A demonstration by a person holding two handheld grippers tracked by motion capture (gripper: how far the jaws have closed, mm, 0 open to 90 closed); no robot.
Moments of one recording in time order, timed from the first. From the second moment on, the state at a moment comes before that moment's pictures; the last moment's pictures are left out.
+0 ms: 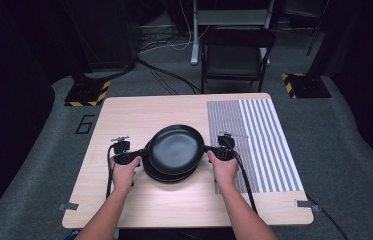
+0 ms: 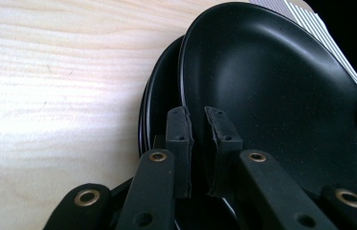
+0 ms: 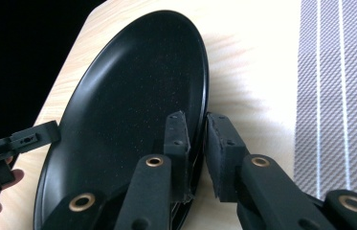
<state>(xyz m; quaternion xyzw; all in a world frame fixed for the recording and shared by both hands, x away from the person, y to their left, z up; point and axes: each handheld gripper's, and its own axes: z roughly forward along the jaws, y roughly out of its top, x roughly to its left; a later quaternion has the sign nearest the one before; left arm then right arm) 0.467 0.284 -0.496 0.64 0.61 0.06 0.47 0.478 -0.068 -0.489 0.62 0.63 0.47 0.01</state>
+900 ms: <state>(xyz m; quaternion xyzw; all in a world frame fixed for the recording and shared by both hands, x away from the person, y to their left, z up) 0.442 0.270 -0.504 0.61 0.64 0.07 0.47 0.474 -0.068 -0.493 0.62 0.62 0.48 0.03</state>
